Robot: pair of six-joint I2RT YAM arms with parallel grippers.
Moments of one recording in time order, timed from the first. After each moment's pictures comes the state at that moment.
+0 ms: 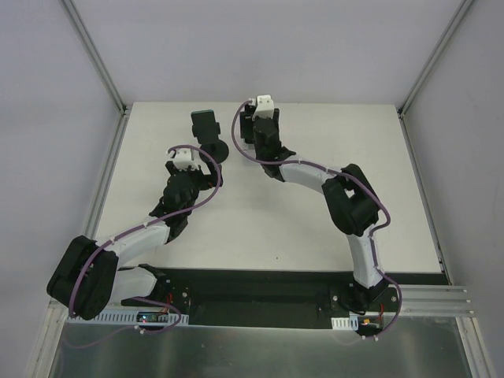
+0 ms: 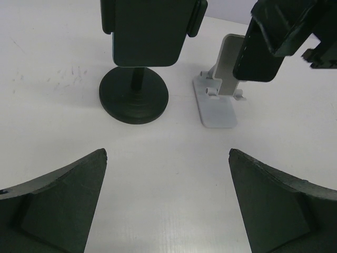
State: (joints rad) left arm -0.48 1.20 0.45 0.59 -0.31 -0.32; right arm 0.71 2.09 1.54 0.48 0.53 0.07
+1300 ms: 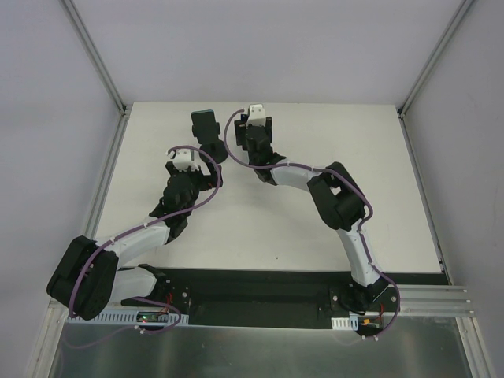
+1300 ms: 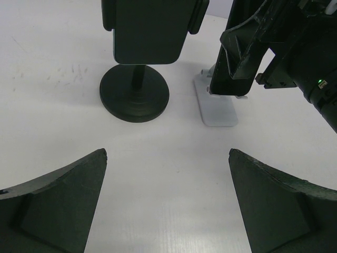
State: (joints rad) left arm -0.48 1.20 0.44 0.59 -0.32 -0.32; right arm 0.73 2.25 1.59 0.53 0.57 0.05
